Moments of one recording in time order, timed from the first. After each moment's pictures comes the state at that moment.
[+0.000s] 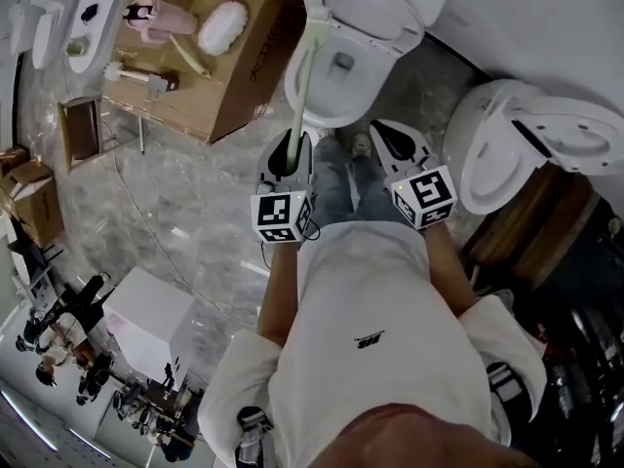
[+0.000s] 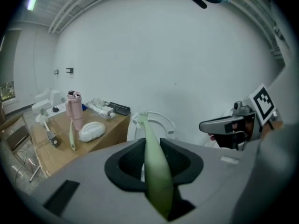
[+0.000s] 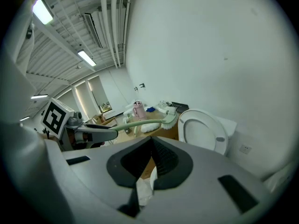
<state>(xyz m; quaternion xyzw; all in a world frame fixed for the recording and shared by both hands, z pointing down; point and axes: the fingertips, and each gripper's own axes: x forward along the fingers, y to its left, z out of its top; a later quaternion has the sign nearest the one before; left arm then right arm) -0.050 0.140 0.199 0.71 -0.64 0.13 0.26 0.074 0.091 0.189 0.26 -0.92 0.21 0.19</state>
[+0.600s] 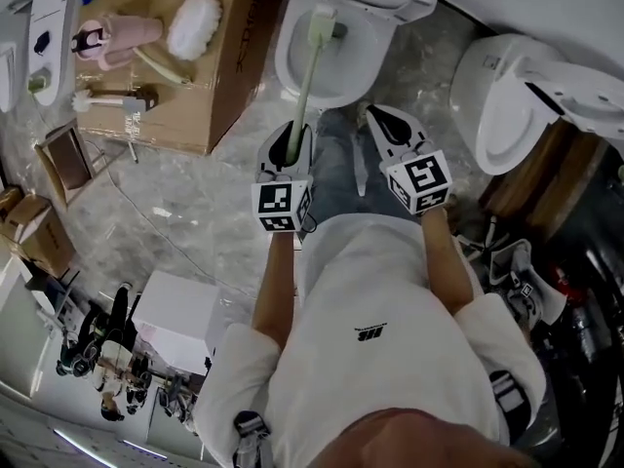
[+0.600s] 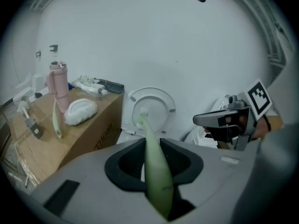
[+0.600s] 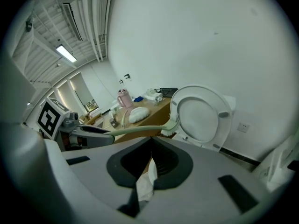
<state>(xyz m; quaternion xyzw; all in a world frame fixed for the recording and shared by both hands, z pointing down) -0.087 0.124 0.302 0.74 -0.54 0.19 0.34 0.030 0.077 0.284 0.33 -0.87 0.28 0.23</state>
